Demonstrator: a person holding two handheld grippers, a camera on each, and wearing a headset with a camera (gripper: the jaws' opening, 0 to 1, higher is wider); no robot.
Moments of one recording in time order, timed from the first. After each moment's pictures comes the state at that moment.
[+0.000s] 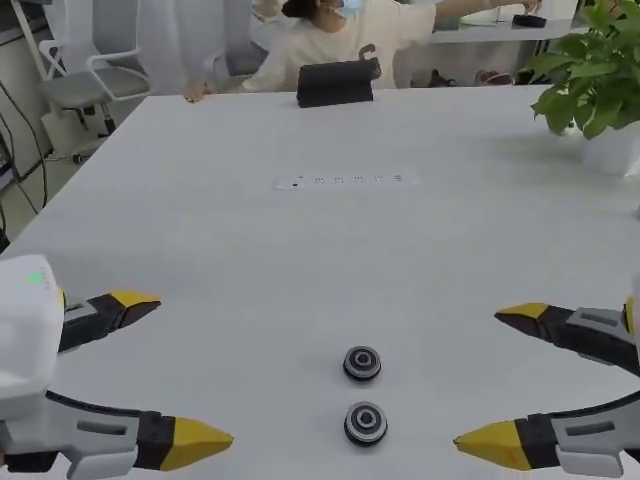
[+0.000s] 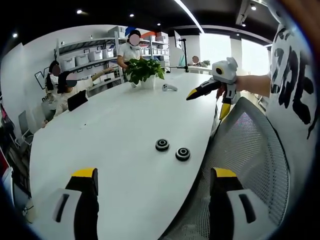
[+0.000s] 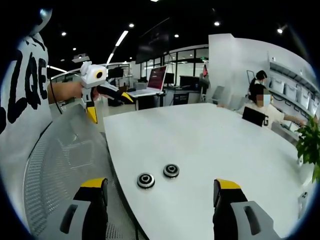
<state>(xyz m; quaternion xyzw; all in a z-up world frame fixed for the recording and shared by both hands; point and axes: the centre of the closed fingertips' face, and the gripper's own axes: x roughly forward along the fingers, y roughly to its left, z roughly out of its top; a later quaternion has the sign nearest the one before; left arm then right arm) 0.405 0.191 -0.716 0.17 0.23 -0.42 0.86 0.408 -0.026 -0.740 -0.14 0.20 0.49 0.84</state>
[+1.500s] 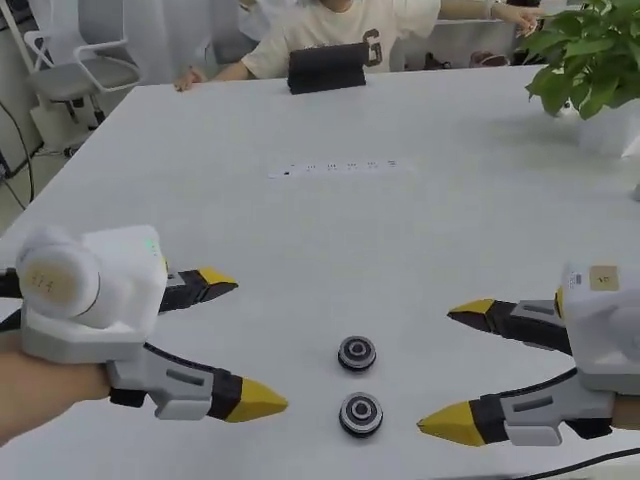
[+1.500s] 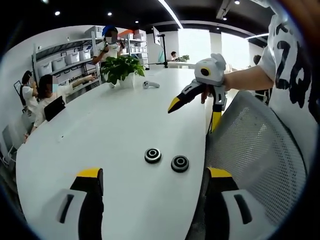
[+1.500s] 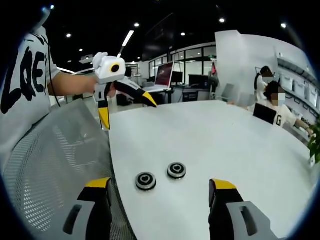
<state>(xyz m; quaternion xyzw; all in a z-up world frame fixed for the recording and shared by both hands) 0.446 0.134 -0.749 0.20 0.23 -0.50 0.81 0.430 -0.001 -0.783 -0.13 0.21 0.53 0.81</state>
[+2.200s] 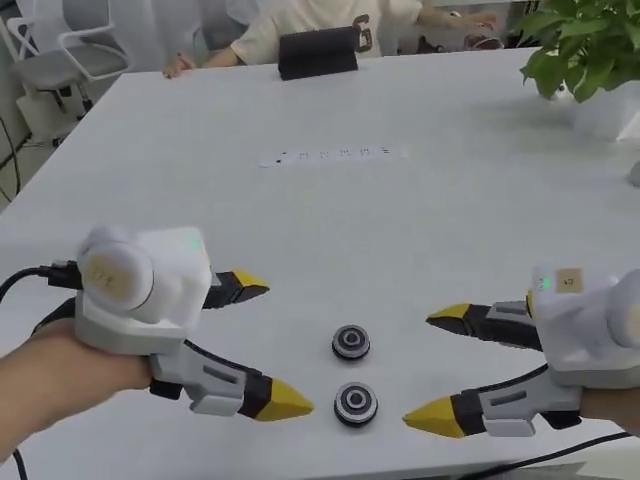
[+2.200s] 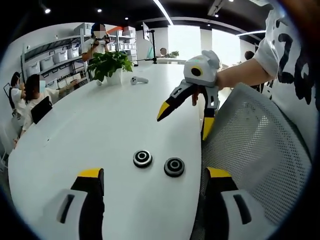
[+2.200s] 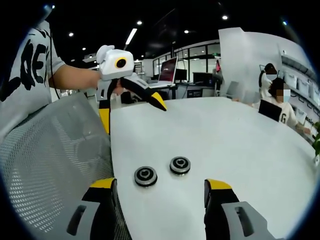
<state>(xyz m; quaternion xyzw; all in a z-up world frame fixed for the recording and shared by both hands) 0.443 0.103 -0.771 0.21 0.24 -0.54 0.78 0.430 0.005 -0.805 -0.13 0.22 0.55 0.80</state>
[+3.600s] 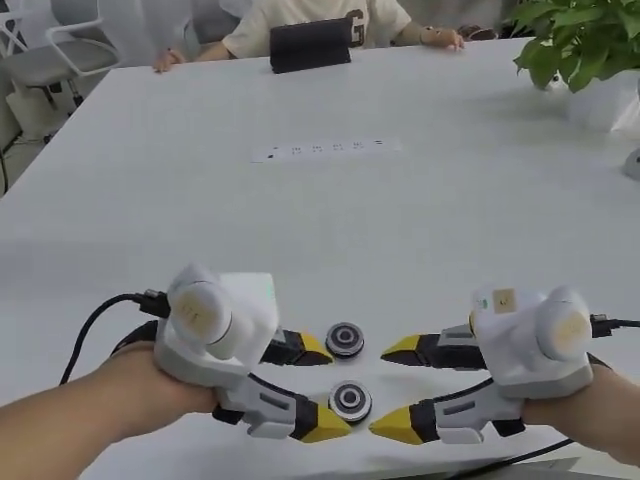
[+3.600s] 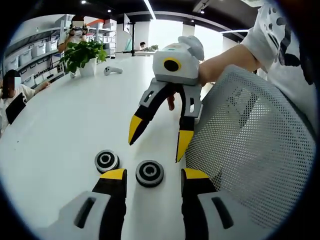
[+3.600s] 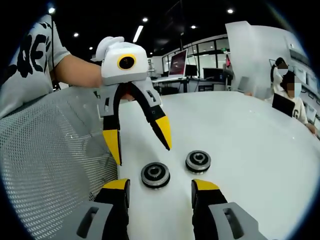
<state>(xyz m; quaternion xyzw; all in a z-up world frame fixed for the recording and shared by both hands) 0.417 0.055 -0.824 0.21 0.28 -0.62 0.71 0.422 0.035 -0.838 -0.12 0.24 0.59 0.76</state>
